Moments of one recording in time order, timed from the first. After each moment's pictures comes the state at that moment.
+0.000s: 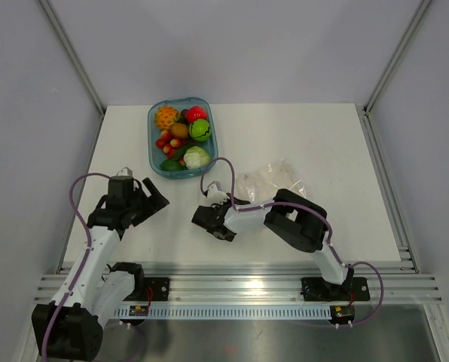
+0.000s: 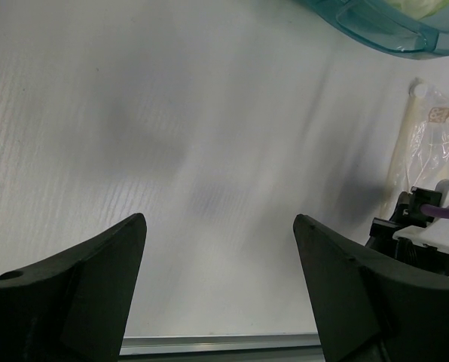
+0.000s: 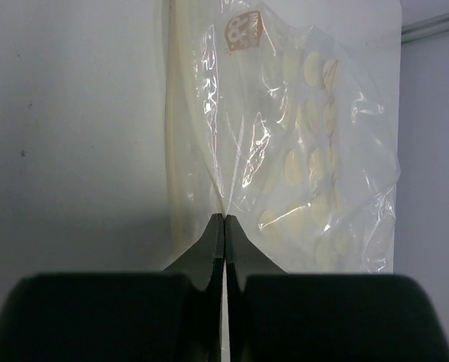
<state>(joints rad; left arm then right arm) -0.08 0.84 0.61 -0.61 0.09 -0.67 1.13 2.14 1.27 -0.47 1.16 0.36</state>
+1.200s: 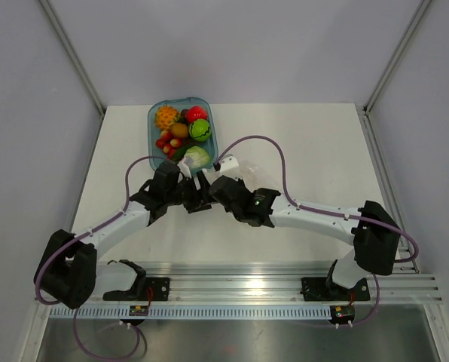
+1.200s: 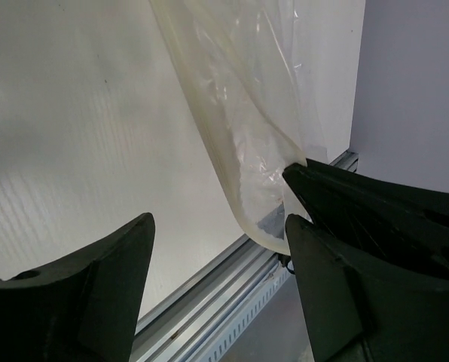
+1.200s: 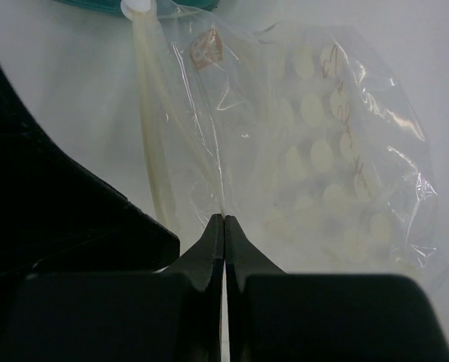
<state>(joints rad) -0.48 1.23 0.65 -0.07 0.47 -0.87 1.10 1.59 1.18 -0.39 0.61 0.45</state>
